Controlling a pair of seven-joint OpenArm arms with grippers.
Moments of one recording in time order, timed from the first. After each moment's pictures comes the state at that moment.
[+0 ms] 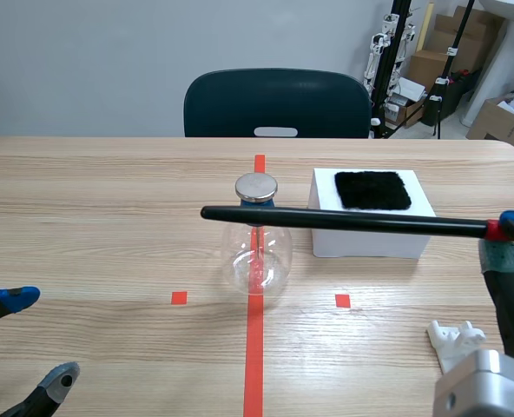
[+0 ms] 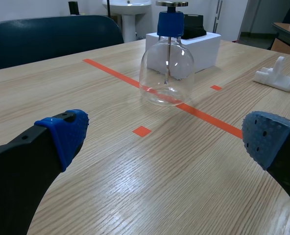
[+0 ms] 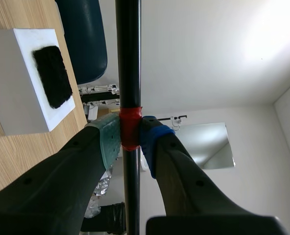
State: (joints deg) left arm 15.7 -30.8 7.1 47.0 19.8 -36.4 -84.6; right arm -60.9 31.8 -5.0 118.8 -70.2 -38.2 -1.9
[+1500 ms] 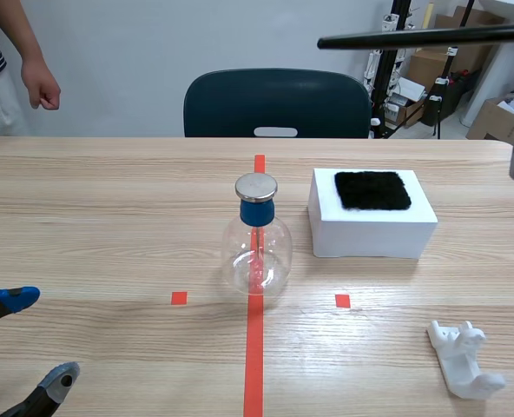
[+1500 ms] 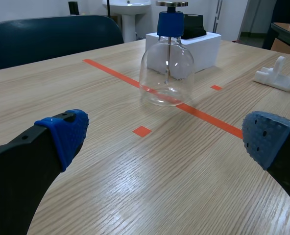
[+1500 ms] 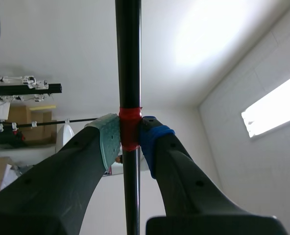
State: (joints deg) left arm 15.7 -30.8 7.1 47.0 19.8 -36.4 -84.7; right arm -33.4 54.3 1.3 108.2 -53.2 -35.3 -3.9
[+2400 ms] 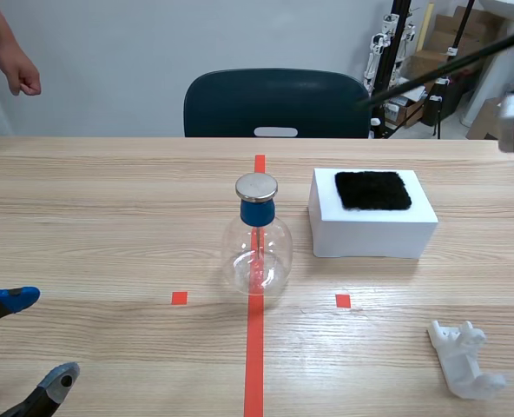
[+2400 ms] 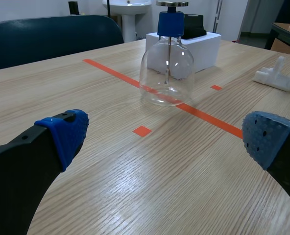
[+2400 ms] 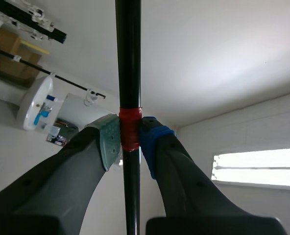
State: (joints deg) left arm 15.7 -30.8 7.1 47.0 19.8 -36.4 -84.7; right arm 3.2 71.0 -34.7 95.7 -59.9 -20.1 -21.5
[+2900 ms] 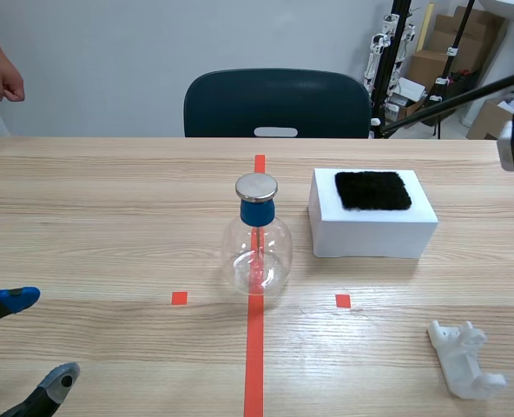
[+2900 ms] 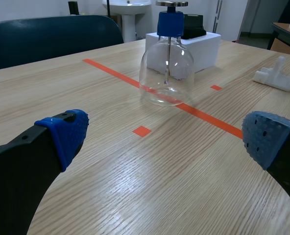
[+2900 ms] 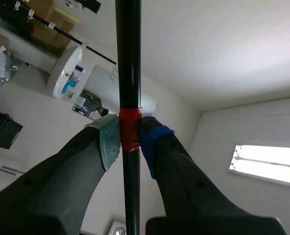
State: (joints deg) left arm 15.7 -30.8 7.1 47.0 19.8 -36.4 -84.7; right arm 13.0 67.0 -44.0 87.5 -57.7 -14.8 -26.7
